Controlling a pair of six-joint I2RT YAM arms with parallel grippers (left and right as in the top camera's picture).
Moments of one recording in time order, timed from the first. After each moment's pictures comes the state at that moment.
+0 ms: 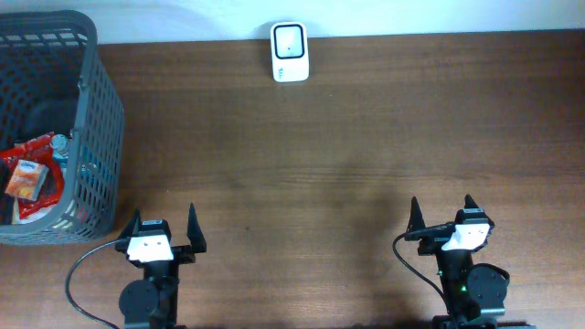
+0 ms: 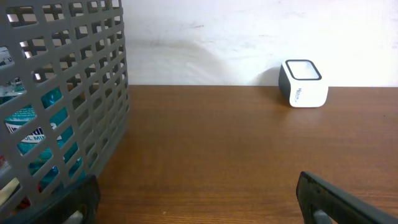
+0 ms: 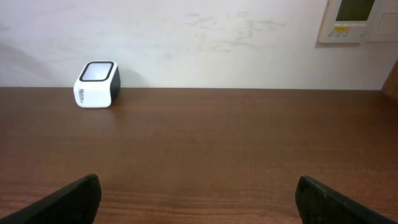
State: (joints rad) left arm 0.04 0.02 0.02 -0.08 -0.03 0.00; right arm -0.01 0.01 0.01 -0.08 -0.02 0.00
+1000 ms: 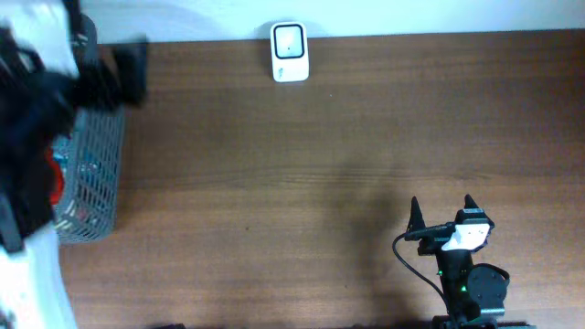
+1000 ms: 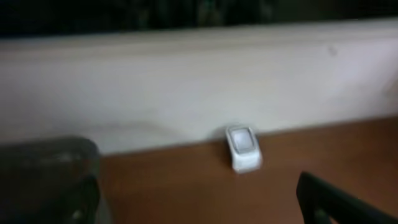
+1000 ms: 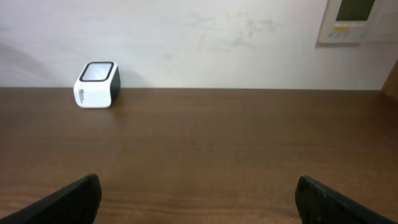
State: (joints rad) left arm 0.14 1.43 2.09 -0.98 0.31 0.07; right arm -0.01 0.01 0.01 -0.08 -0.02 0.00
